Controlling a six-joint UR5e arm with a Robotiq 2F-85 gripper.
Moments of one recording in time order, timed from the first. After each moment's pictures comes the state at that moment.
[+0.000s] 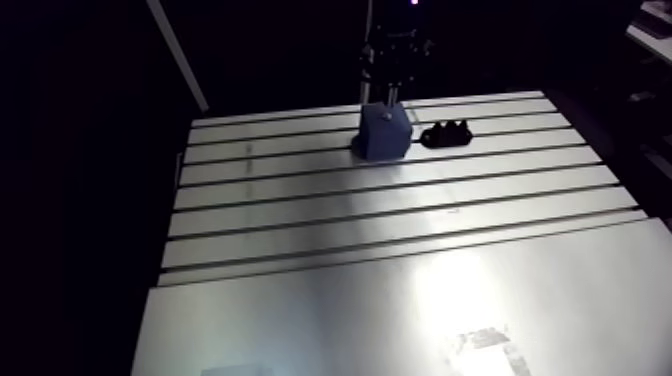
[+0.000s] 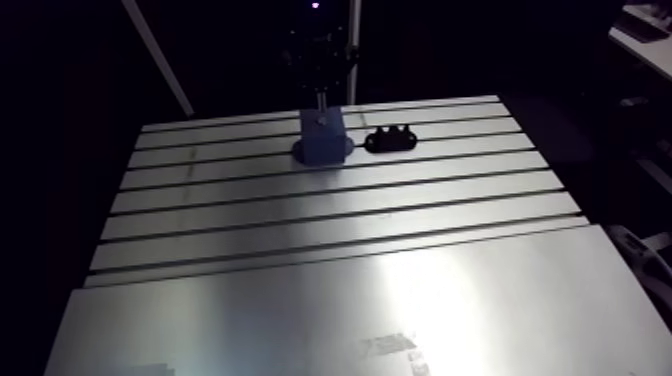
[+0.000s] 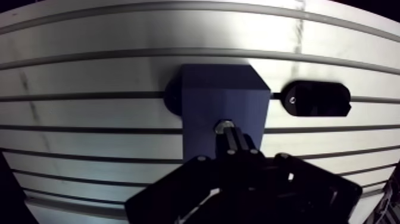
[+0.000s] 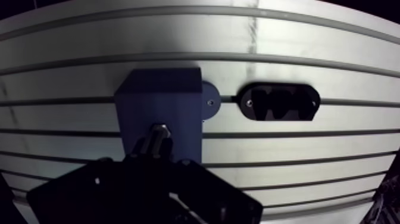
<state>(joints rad) -0.16 -1.07 1.54 -1.90 -1.60 -1.75</state>
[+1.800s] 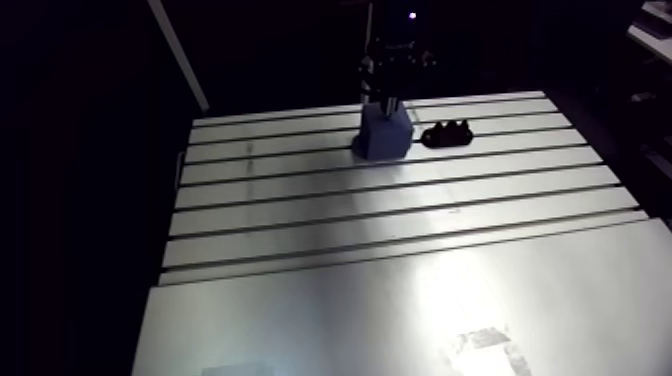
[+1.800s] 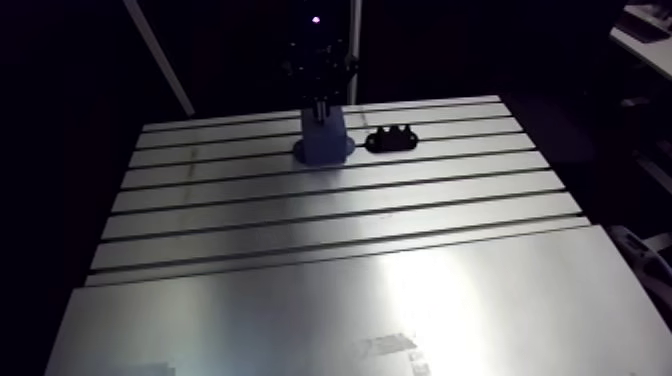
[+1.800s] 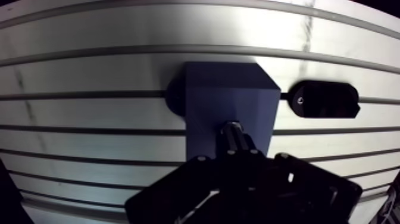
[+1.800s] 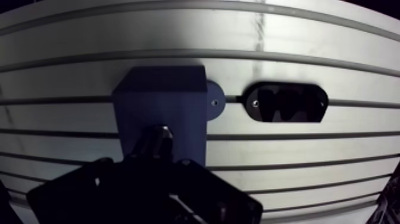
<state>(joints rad) -0.16 -1.07 1.57 -1.94 -1.60 -1.75</state>
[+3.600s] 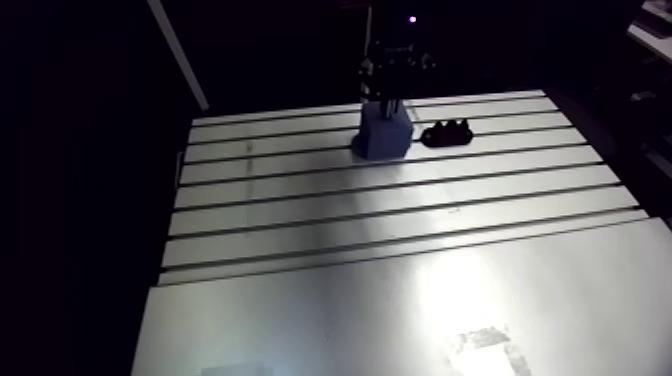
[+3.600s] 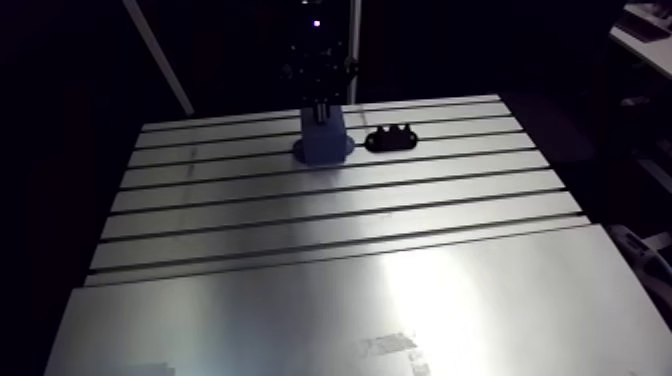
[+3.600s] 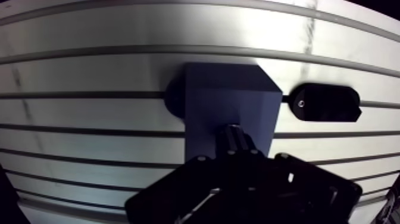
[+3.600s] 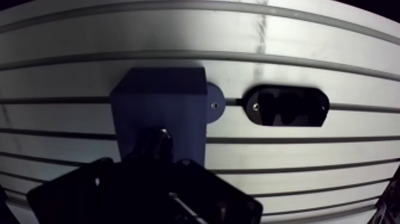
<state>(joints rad) -0.16 -1.07 1.58 -1.96 -1.60 -1.77</state>
